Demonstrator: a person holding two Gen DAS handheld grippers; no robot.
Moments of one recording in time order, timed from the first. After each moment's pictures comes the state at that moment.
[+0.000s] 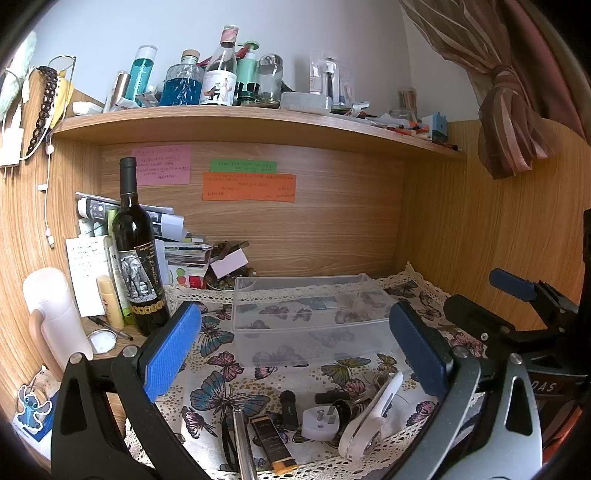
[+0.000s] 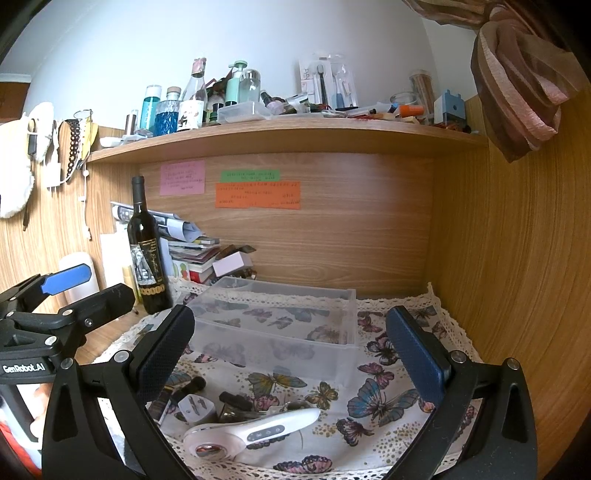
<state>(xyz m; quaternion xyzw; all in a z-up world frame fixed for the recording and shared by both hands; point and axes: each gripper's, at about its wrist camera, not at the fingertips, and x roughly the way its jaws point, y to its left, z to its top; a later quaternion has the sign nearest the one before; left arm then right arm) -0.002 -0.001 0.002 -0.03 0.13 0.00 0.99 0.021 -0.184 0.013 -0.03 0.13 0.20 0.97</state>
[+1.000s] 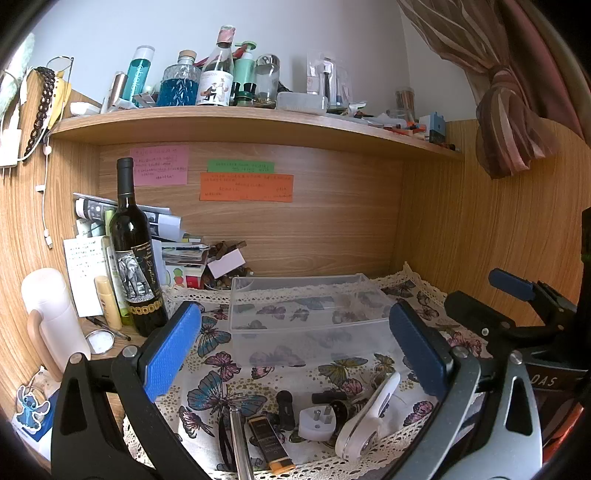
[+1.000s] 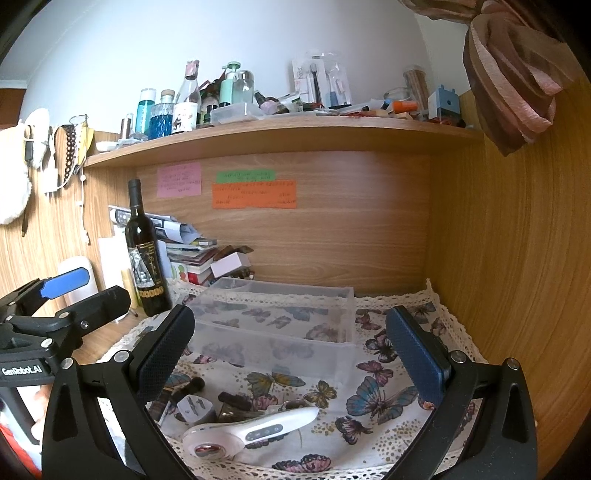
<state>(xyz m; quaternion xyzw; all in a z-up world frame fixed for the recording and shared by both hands) -0.005 -0.004 0.004 -0.03 0.13 0.00 0.99 0.021 -0.189 0.014 -0.02 0.13 0.19 0.97</state>
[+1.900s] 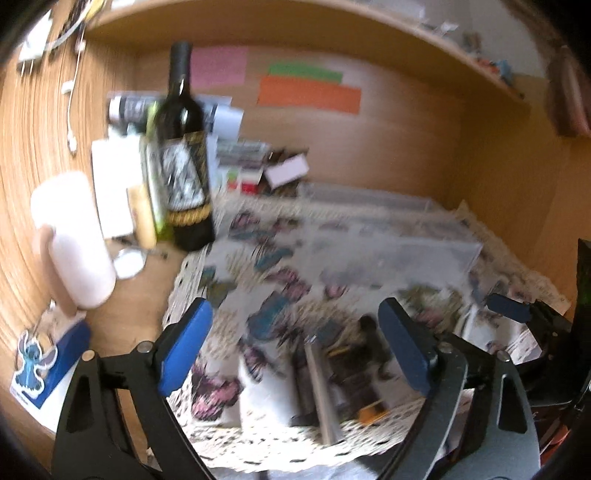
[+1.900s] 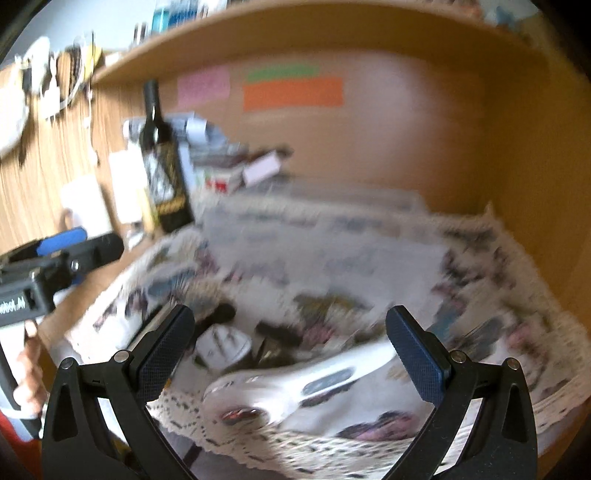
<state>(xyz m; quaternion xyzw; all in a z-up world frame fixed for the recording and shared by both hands) 0.020 0.070 -0.071 -0.07 0.27 0.05 0.96 0.054 -0.125 -0.081 -0.05 0.29 0.25 0.92</state>
